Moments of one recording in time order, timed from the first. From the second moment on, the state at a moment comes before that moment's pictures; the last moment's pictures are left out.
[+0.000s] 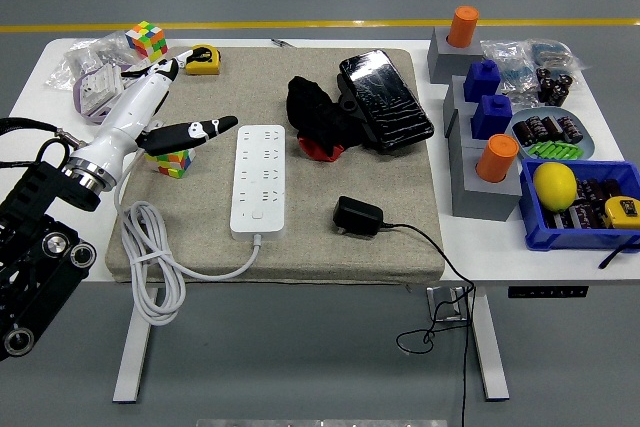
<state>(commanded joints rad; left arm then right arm) -0.30 0.30 -1.21 -1.42 1.85 0.12 -0.03 0.01 -0.26 1.44 0.31 -1.23 0.12 -0.13</state>
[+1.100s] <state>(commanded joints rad) -0.30 0.29 -1.23 -1.41 1.85 0.11 -0.02 0.02 -0.26 1.42 0.31 -1.22 0.12 -0.13</state>
